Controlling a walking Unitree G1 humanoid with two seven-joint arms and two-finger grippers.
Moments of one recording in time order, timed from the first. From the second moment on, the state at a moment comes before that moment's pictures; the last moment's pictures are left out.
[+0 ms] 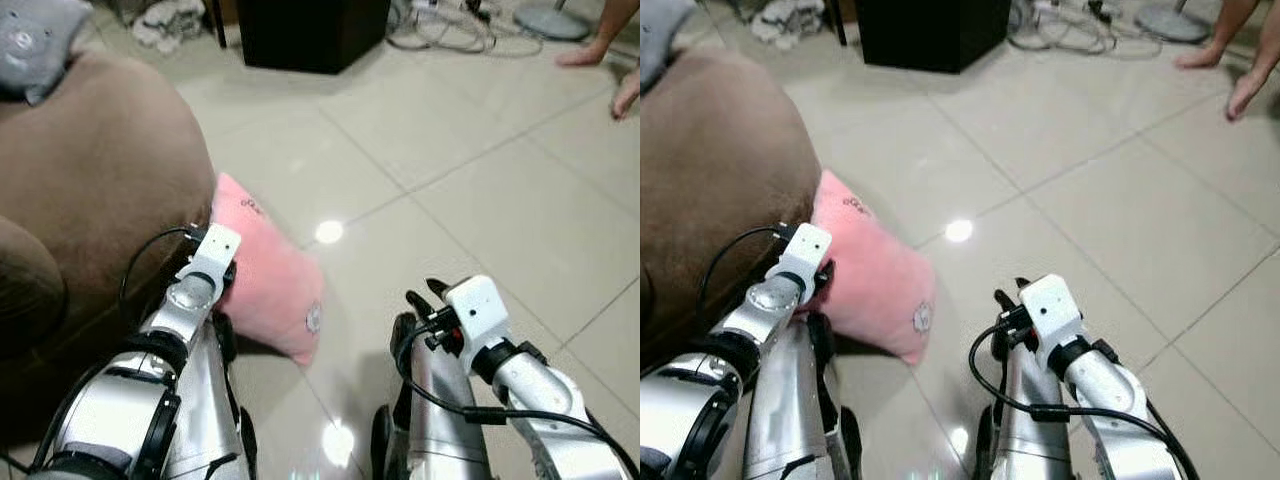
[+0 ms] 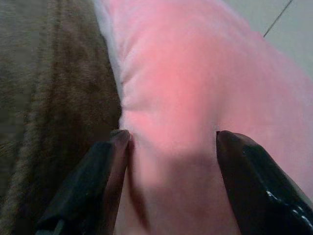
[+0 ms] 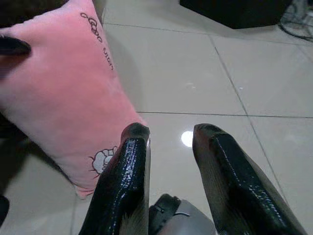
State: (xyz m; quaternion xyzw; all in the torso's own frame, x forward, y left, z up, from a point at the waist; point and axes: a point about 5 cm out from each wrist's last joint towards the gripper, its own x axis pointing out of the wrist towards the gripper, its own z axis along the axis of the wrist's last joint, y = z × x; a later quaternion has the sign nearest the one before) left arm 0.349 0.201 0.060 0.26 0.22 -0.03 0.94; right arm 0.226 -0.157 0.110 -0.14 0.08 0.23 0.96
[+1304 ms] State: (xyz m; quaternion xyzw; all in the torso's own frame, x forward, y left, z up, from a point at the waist) left arm 0.356 0.199 0.068 0.30 0.21 -0.01 0.93; right arm 0.222 -0.160 0.121 -0.15 0.08 0.25 0.95
